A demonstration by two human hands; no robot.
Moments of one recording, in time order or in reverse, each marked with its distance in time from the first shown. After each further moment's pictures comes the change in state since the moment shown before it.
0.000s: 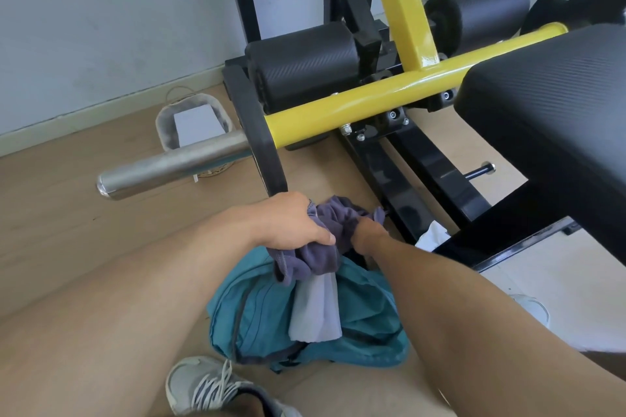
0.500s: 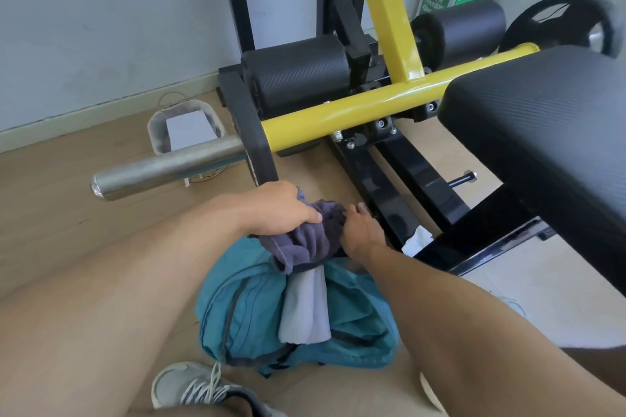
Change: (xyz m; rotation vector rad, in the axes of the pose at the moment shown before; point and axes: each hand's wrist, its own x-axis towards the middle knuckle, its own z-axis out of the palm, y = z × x) left_hand -0.001 -0.002 -0.012 -0.048 0.066 -0.016; right_hand -0.033 -0.005 -0.009 0.375 0.376 0.131
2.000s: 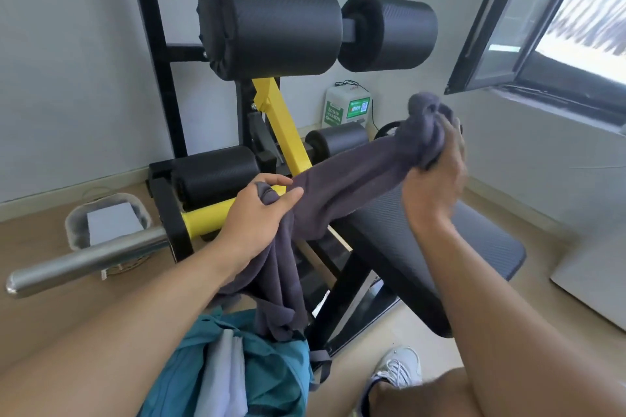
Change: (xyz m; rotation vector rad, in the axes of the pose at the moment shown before) left_hand -0.068 0.142 -0.008 -0.854 0.473 0.514; right_hand -0.178 0.059 -0.371 0.717 1.193 -0.030
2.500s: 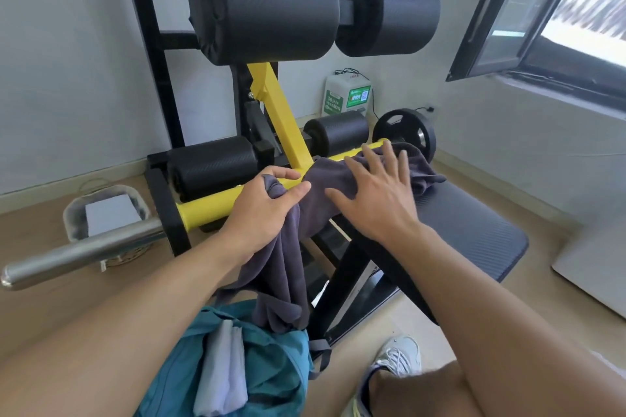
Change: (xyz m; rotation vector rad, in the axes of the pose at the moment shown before) left_hand -0.001 -0.001 0.012 0.088 -0.038 0.020; right_hand -0.034 0.018 0.029 -0.822 -0.596 -0.476
